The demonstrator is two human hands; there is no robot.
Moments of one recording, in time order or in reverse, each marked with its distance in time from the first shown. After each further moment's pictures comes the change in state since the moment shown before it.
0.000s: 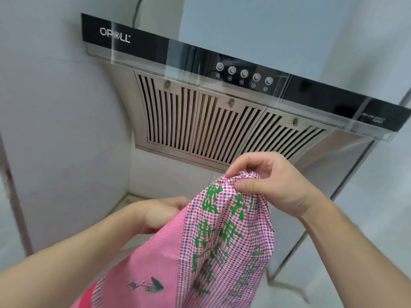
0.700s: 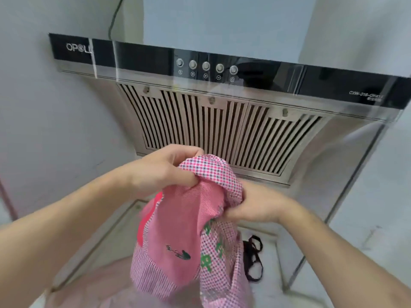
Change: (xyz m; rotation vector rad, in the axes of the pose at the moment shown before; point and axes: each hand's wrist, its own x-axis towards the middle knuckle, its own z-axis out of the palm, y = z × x) left_hand 0.020 0.117 0.011 0.067 0.165 0.287; right_hand -0.003 0.067 -0.042 -0.434 -0.257 0.209
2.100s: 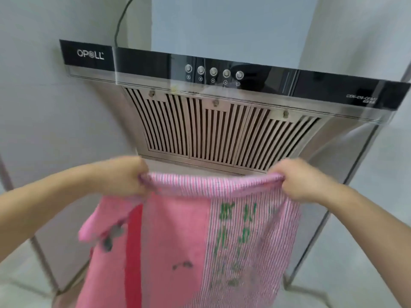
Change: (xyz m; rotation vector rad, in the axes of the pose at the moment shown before) left_hand -0.050 -0.023 -0.069 1.099 0.129 -0.435; right_hand -0.033 0.019 -0.054 -0.560 0.340 0.237
